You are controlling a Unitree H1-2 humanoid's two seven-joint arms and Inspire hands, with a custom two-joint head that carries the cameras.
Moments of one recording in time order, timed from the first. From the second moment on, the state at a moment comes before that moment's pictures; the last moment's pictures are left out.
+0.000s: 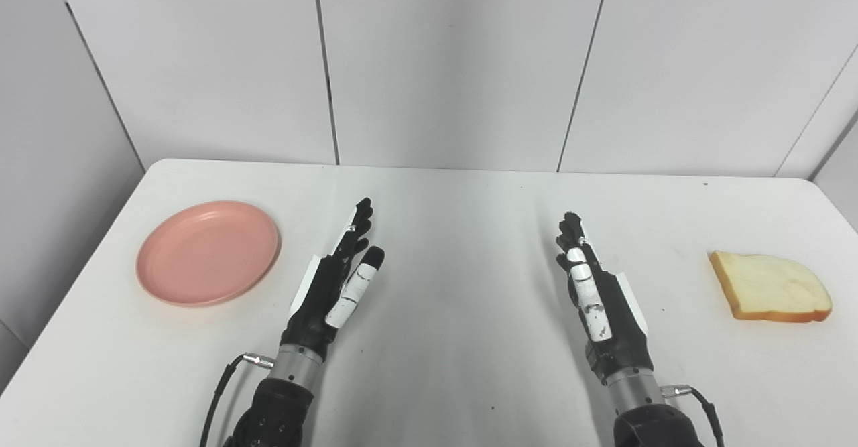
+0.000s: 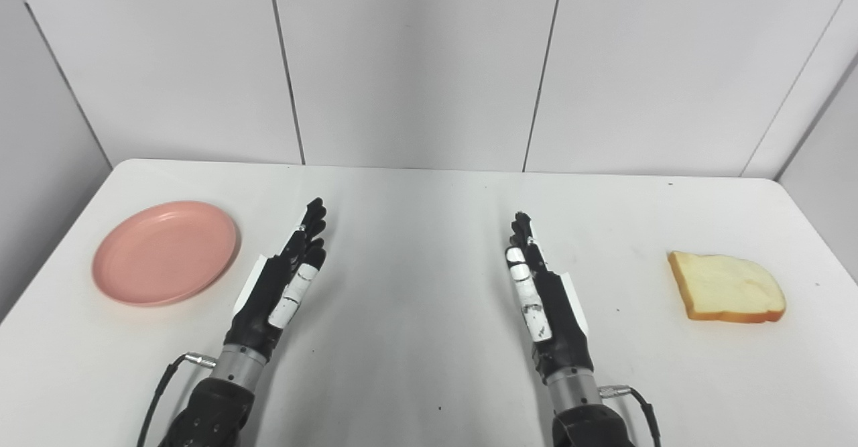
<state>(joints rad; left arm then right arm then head) -0.21 0.02 -0.14 0.05 0.22 -0.10 -0.02 -0.12 -0.04 0.03 -0.19 0.00 0.12 0.06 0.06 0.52</state>
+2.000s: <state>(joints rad) -0.24 -0.09 -0.19 0.12 0.35 -0.08 0.06 -0.11 -0.10 -0.02 -0.22 0.09 0.11 0.10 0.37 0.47</state>
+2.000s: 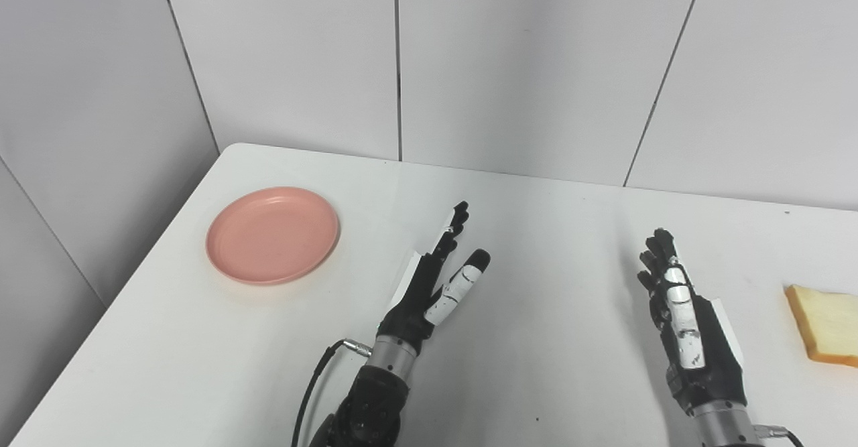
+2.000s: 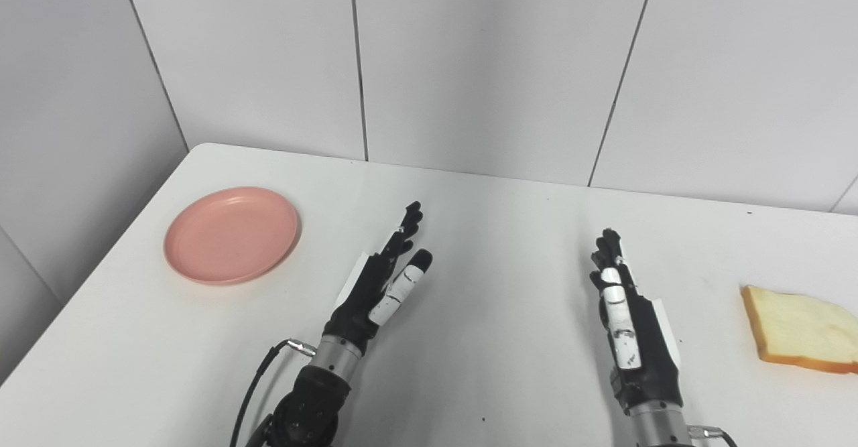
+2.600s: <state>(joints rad) -0.26 -0.02 -0.17 -0.07 0.35 0.06 0.00 -0.11 -0.08 -0.01 -0.22 0.10 0.11 0.10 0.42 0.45</state>
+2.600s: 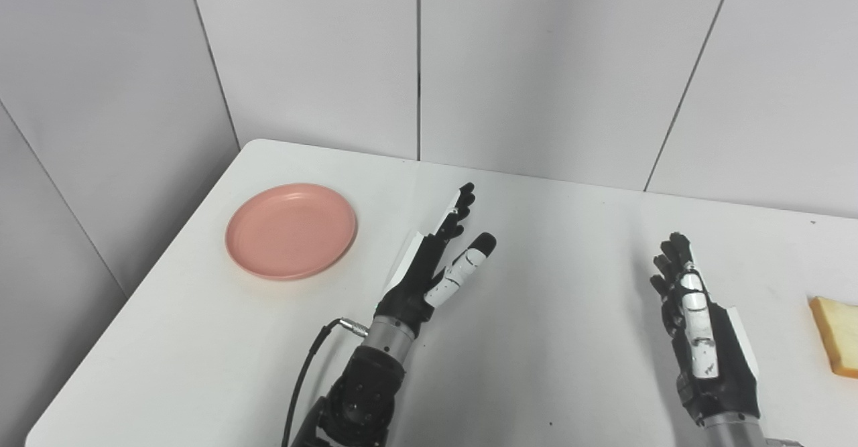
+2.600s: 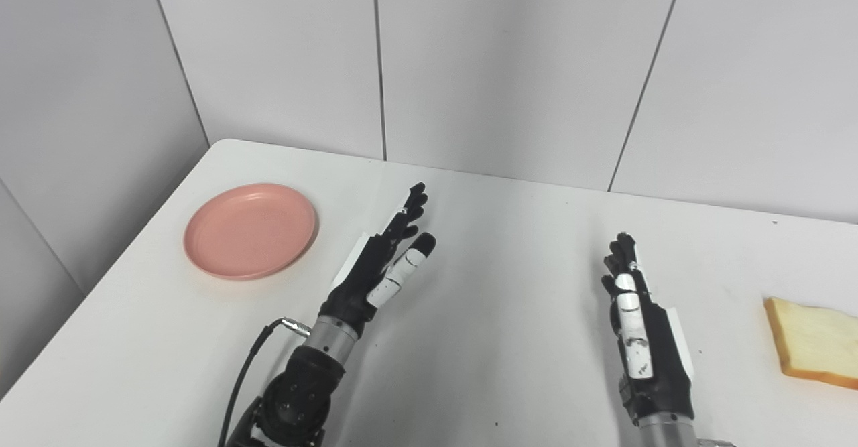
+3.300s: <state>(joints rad) -0.42 0.12 0.03 -0.22 0.30 0.12 -0.01 -0.11 -0.07 0.00 -0.23 0.10 0.12 0.10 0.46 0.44</state>
